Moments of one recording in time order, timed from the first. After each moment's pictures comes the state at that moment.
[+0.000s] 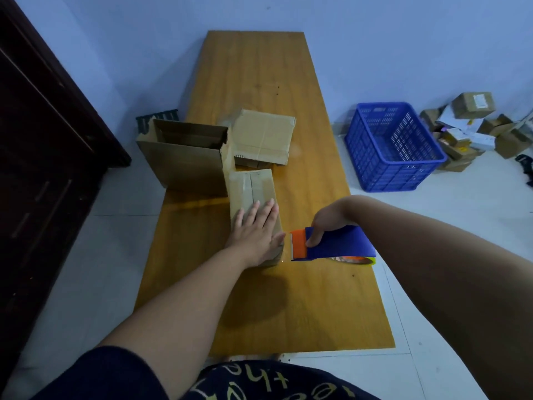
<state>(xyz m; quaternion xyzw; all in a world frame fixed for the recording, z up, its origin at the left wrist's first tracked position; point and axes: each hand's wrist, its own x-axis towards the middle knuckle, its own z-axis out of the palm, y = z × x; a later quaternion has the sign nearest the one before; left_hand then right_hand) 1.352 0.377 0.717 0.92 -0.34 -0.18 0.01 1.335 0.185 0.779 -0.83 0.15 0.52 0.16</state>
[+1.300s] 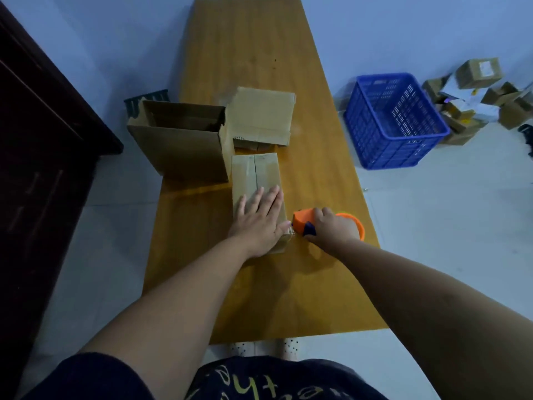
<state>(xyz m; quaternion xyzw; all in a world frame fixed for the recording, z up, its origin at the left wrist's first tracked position) 1.359 0.383 0.709 0.91 -0.36 -0.19 0.01 1.286 0.212 0.681 -0.97 0.15 0.18 0.01</state>
